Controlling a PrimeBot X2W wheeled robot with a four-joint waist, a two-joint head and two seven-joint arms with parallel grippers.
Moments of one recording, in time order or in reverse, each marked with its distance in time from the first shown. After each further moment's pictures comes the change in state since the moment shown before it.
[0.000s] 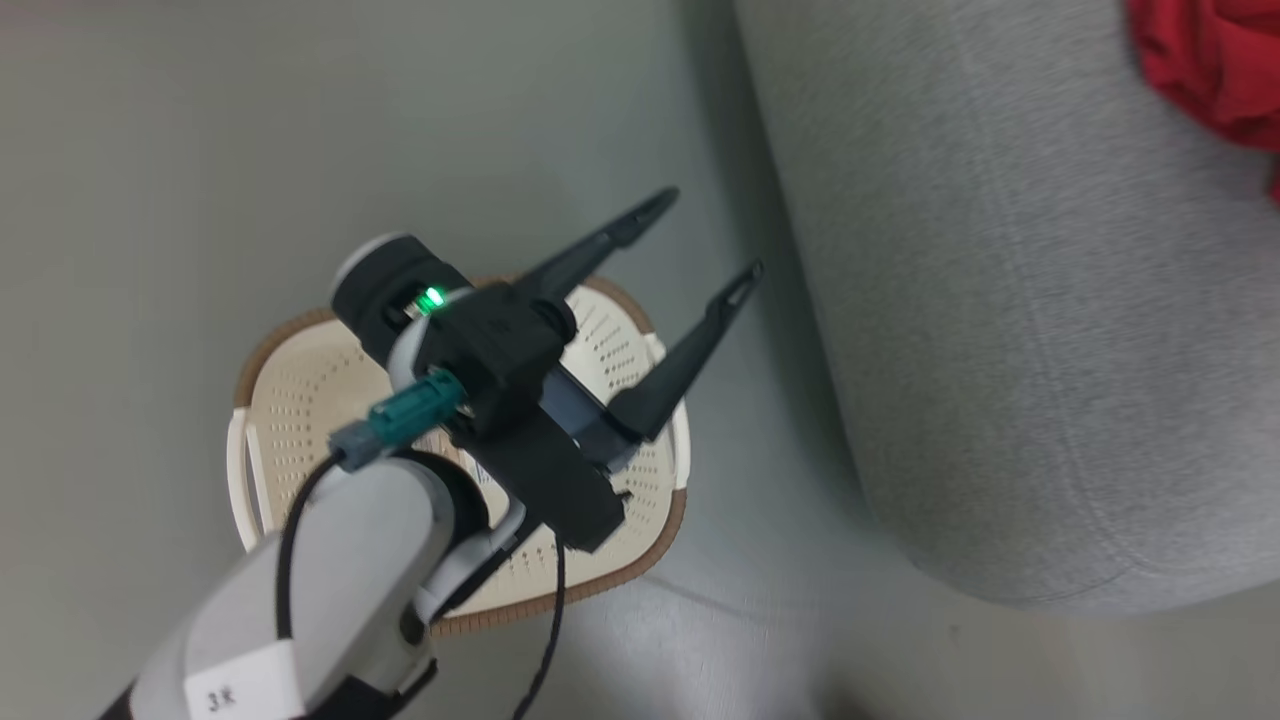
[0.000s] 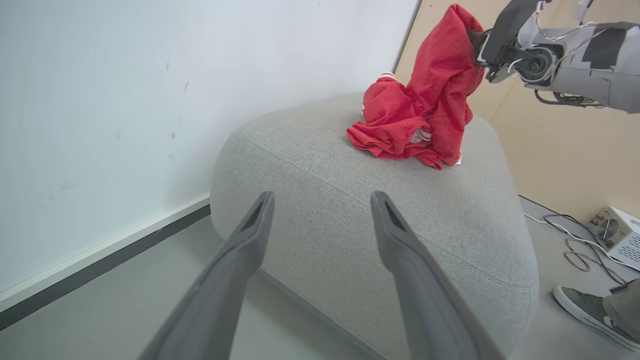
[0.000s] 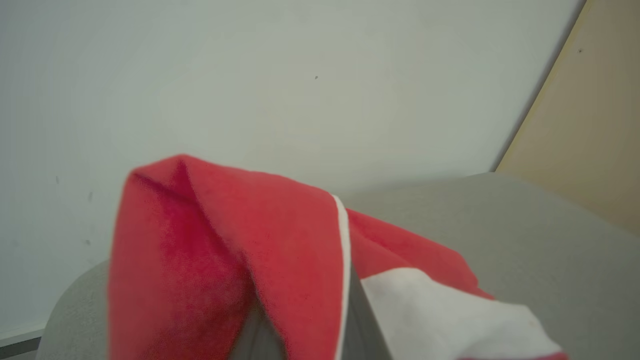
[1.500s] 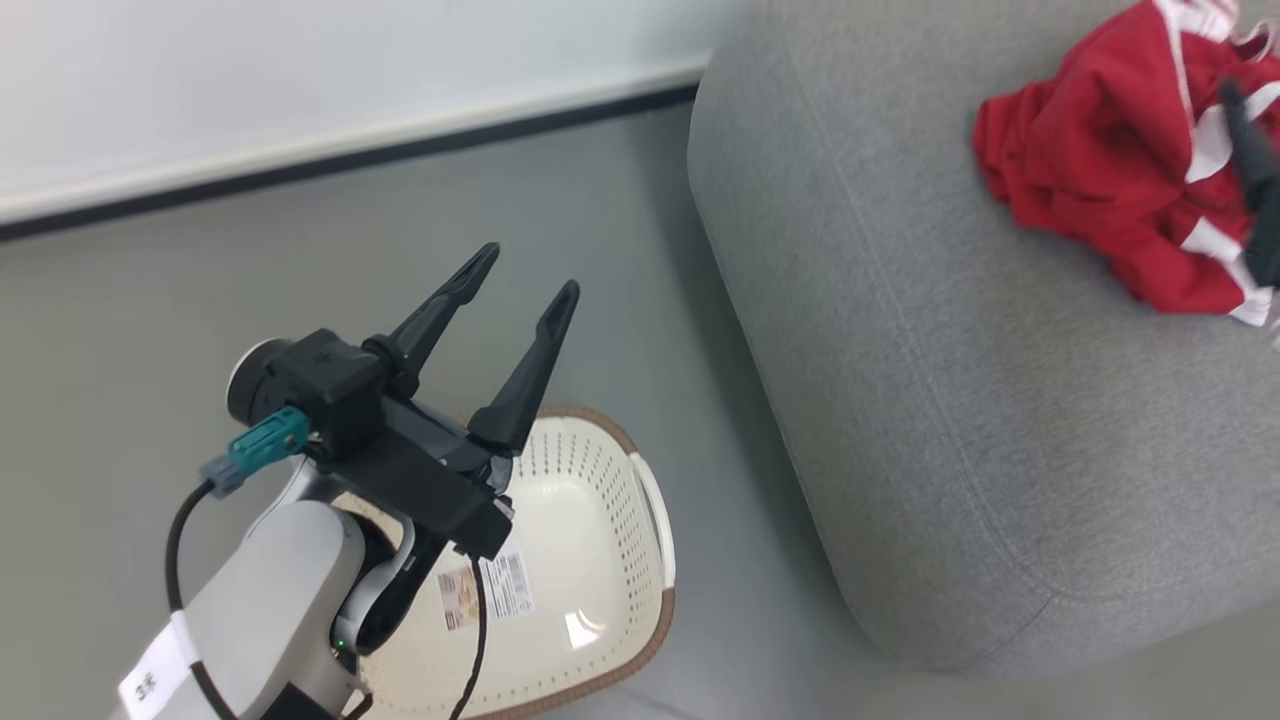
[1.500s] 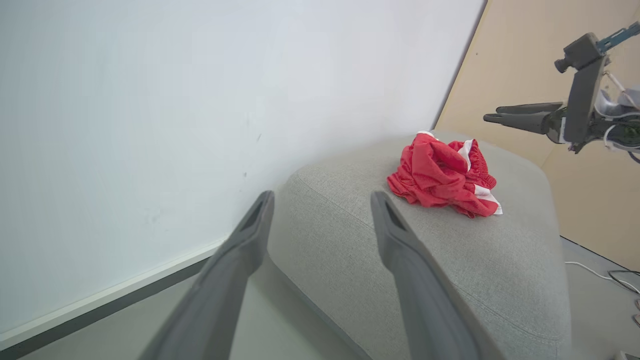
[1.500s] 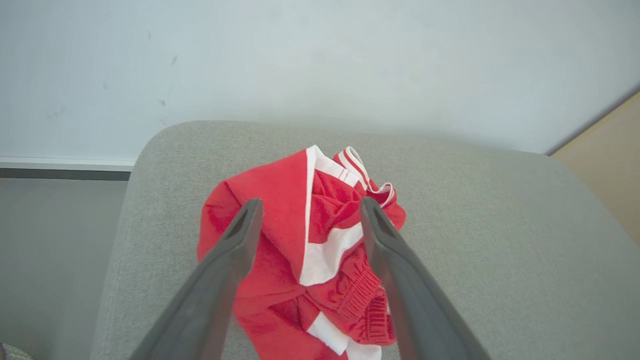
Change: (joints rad) left arm 0.132 0.033 0.123 0.202 -0.098 0.000 -0.185; right arm 0.012 0.084 0.389 0.081 -0.113 0.073 0.285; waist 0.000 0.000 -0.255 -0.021
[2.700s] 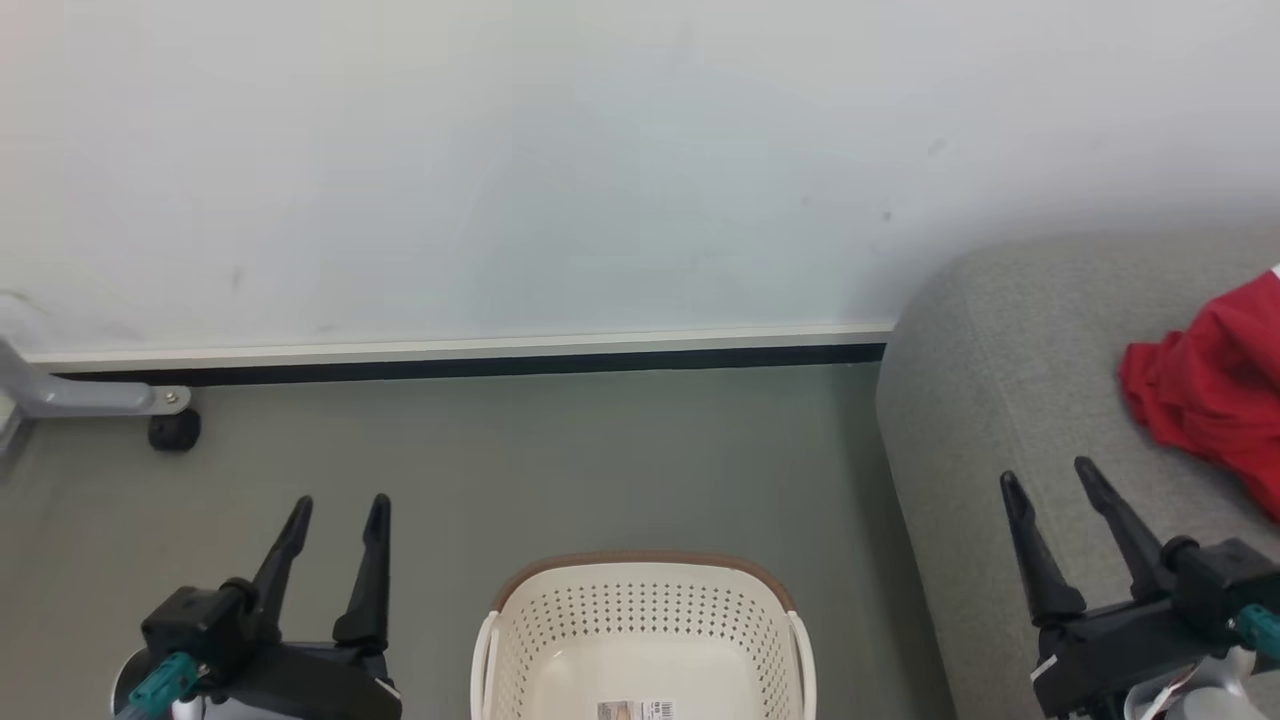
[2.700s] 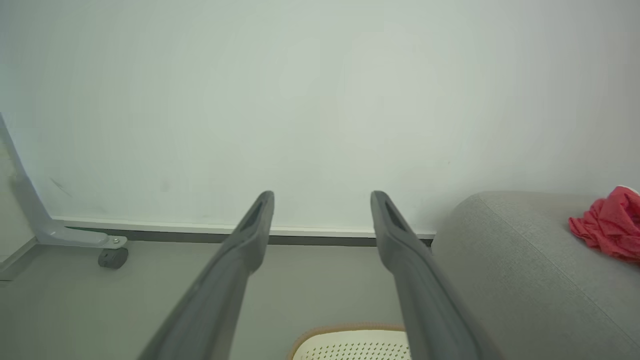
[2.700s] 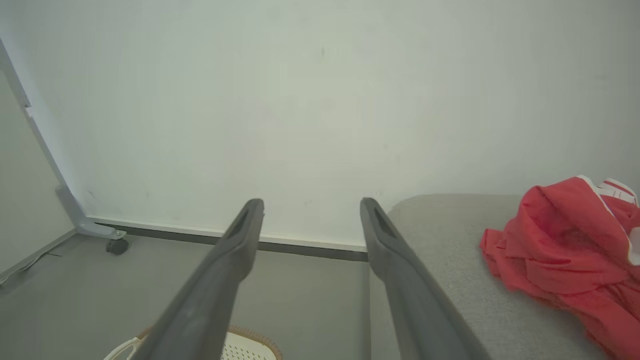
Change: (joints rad) left arm 0.433 0.007 0.204 0.029 -0.024 0.185 -0.095; right arm 0.851 0.092 -0.028 -0.633 0.098 -0.213 -0.368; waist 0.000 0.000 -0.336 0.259
